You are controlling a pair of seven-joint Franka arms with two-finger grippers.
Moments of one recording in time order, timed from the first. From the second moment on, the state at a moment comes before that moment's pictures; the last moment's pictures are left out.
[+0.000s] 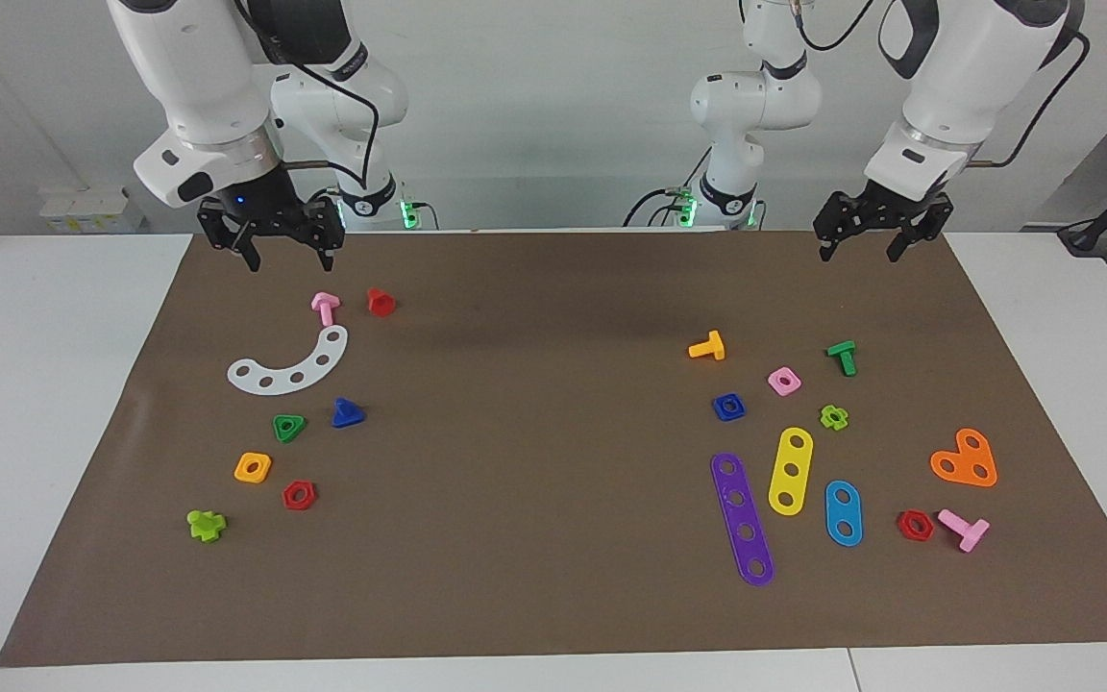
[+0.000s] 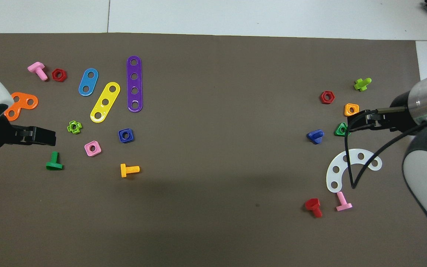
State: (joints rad) left arm -0.08 -0.15 -0.02 -1.86 0.00 1.70 0.00; right arm 0.05 -0.02 0.07 -1.67 -0.02 1.65 0.12
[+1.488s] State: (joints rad) left arm -0.19 0.01 -0.03 -2.13 -0.07 2.26 -0.46; right arm 0.03 0.12 0.07 -2.09 -0.02 2.26 0.05
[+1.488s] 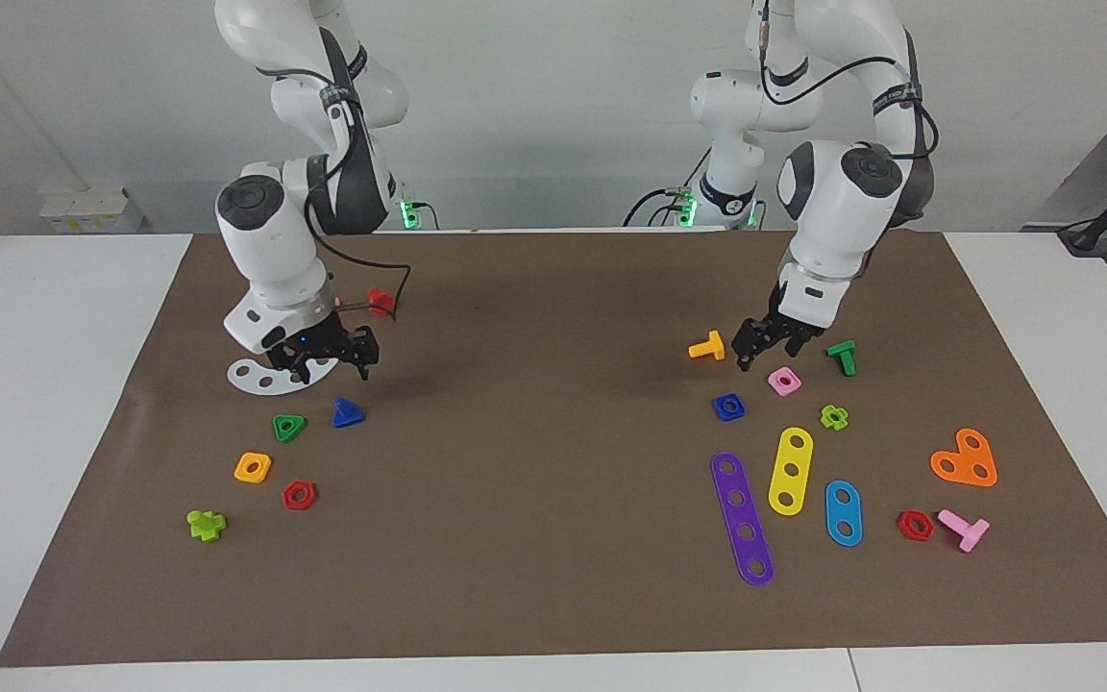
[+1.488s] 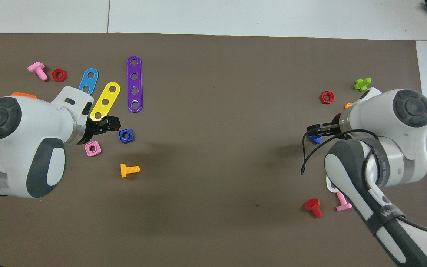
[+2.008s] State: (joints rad) left arm -0.23 0.10 -0.03 -2.15 -0.07 2.38 -0.47; right arm 0.01 0.18 0.06 -2.19 -0.02 2.42 0.00
